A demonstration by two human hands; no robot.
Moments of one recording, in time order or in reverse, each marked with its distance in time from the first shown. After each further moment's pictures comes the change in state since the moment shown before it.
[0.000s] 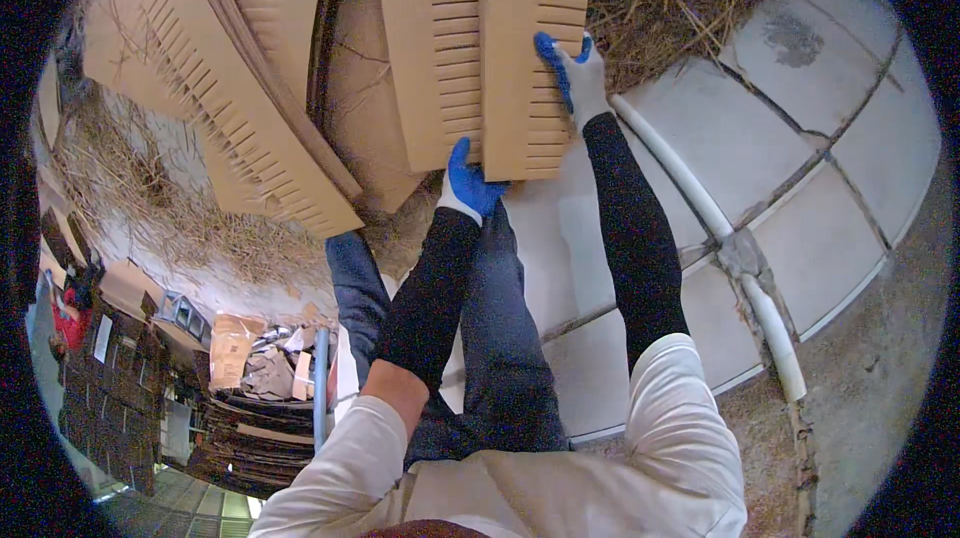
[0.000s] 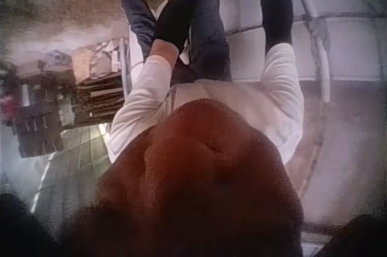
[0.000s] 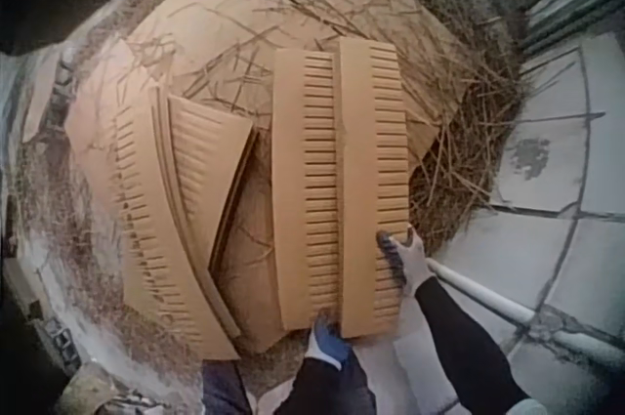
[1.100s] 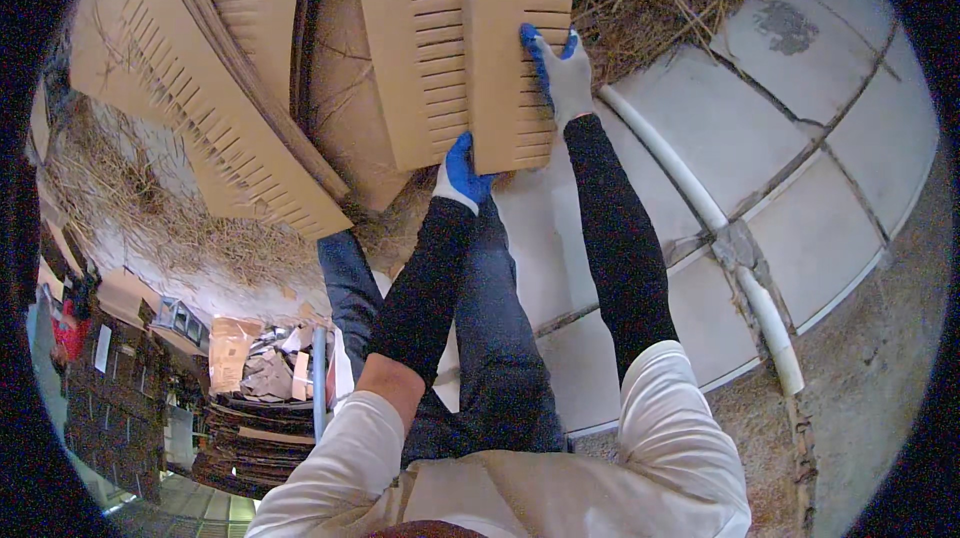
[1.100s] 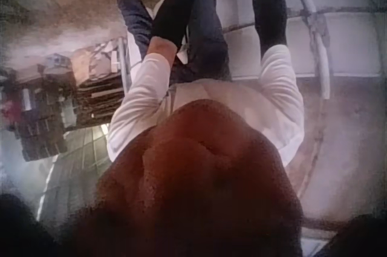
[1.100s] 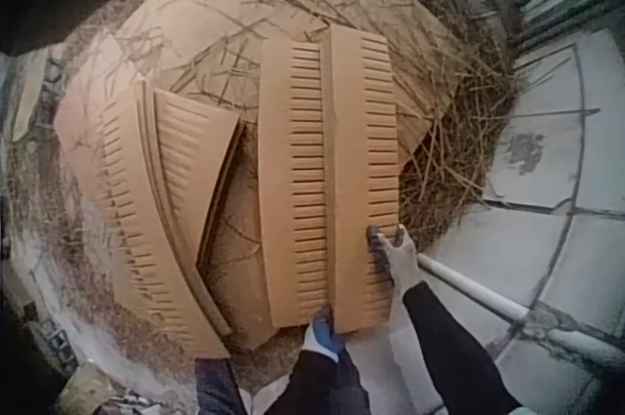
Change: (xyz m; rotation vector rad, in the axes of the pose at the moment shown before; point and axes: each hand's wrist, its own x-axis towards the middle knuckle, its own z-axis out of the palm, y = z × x) left_hand 0.028 -0.009 -0.012 0.032 -0.106 0.091; right_hand -0.022 -0.037 0.015 -0.110 0.073 0.103
